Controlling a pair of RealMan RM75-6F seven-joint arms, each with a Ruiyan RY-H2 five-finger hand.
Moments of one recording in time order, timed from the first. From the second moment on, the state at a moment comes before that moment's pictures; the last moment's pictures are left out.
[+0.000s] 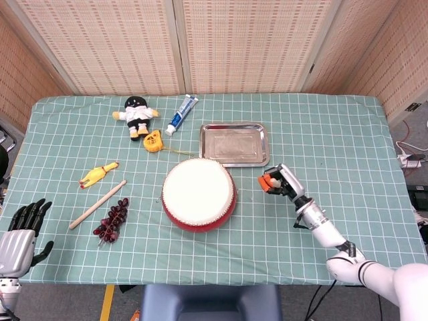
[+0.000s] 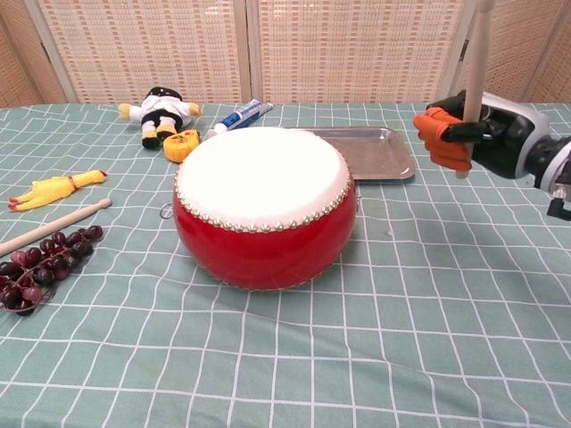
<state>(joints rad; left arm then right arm) -0.09 -1.17 -0.03 -1.58 1.50 1.48 0.03 0.69 -1.61 0.10 -1.00 -1.54 1.08 1.37</state>
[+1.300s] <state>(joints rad) -0.09 -1.19 -0.02 -1.53 1.50 1.46 -0.01 0.97 -1.57 0.20 -1.15 -1.15 0.87 -0.43</state>
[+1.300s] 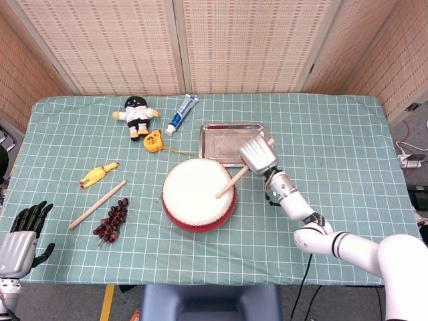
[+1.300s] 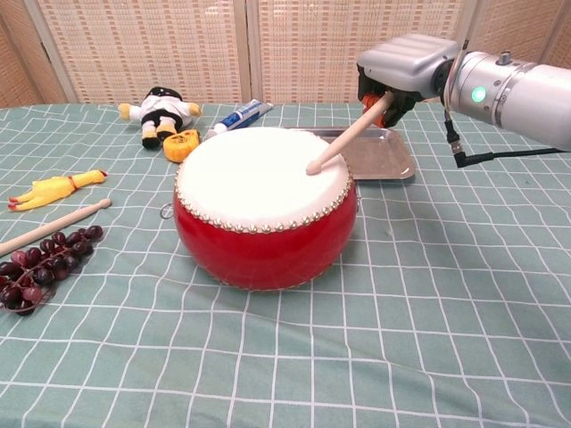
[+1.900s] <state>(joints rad) -0.09 -1.19 -0.02 -1.53 1.50 1.46 -0.02 0.96 -1.59 0.25 -1.17 -1.08 0.87 -0.35</state>
